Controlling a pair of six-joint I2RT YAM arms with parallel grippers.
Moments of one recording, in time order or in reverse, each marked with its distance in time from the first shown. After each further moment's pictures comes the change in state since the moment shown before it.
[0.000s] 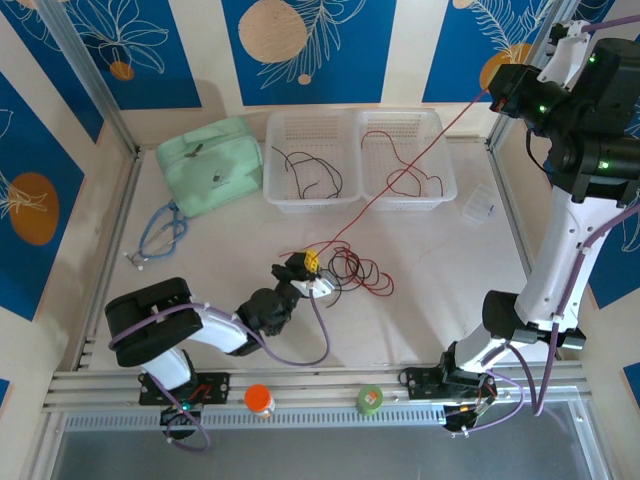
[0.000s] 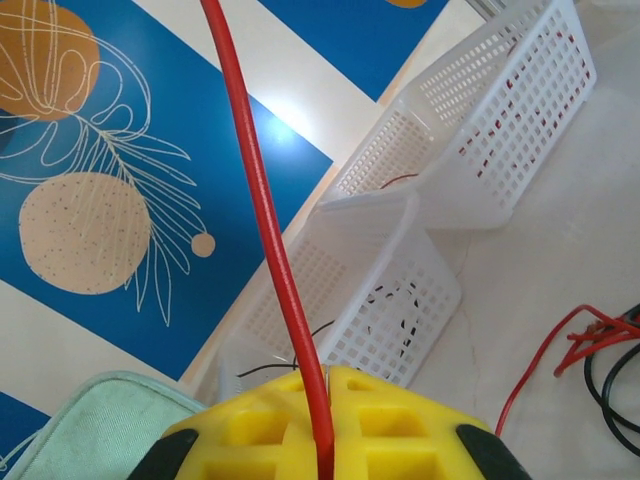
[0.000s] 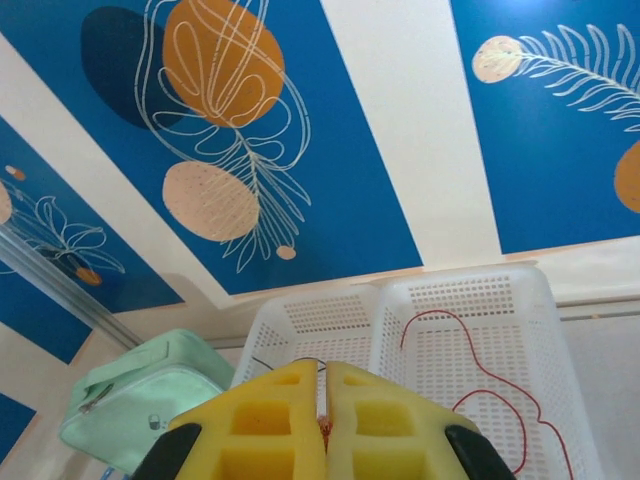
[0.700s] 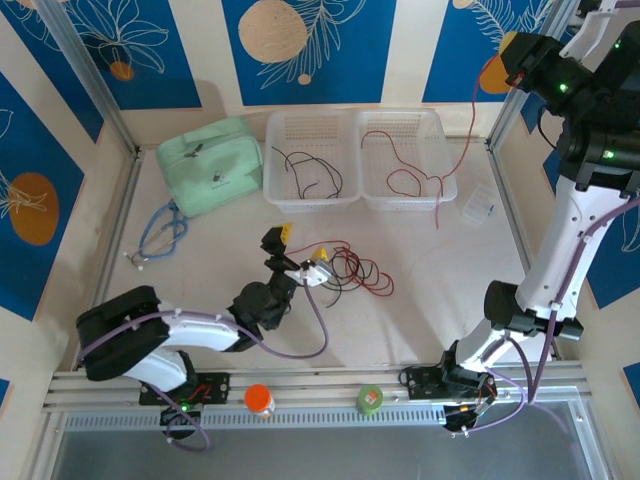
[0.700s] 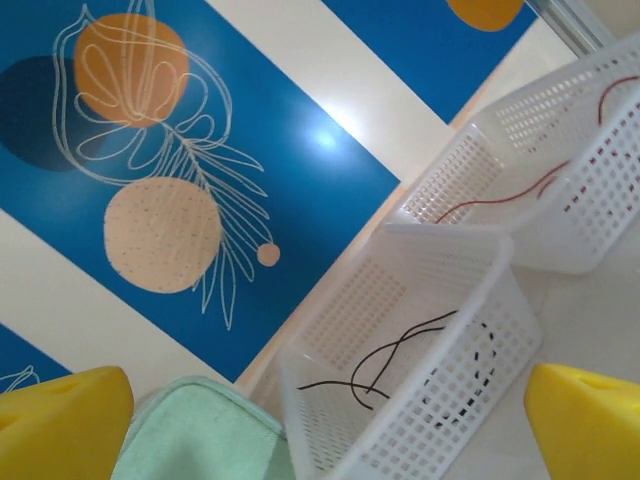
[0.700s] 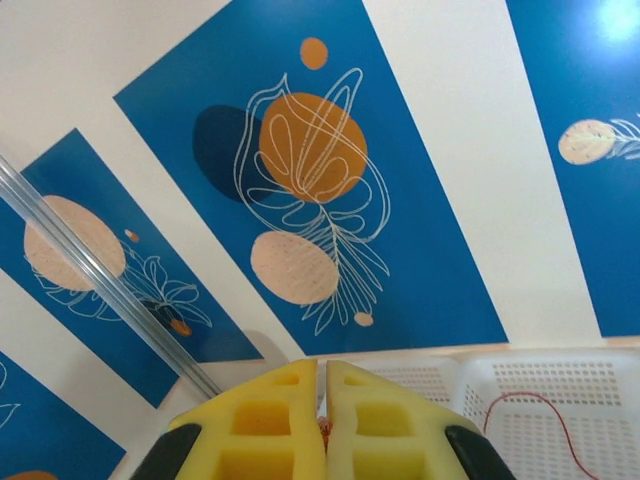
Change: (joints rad) left arm 0.000 -0.201 0.051 -0.130 -0.069 0.024; right arm -0.064 0.081 0.074 0.237 -0.211 0.177
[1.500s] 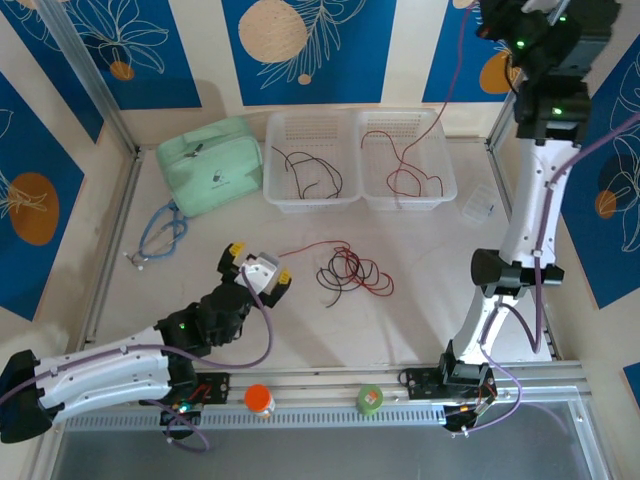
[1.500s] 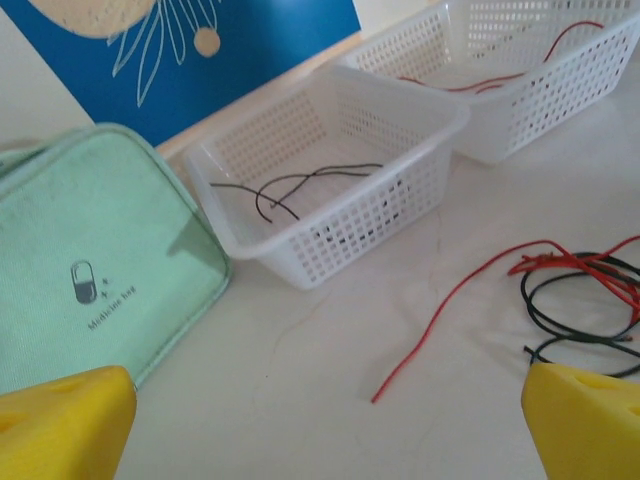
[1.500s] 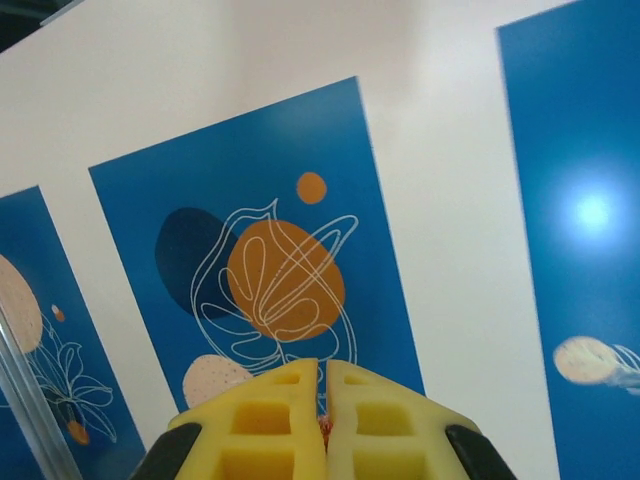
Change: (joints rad) left arm -0.004 -0.661 0.015 -1.189 -0.039 -0.795; right arm 0.191 0.270 0.134 0.414 0.267 -0.175
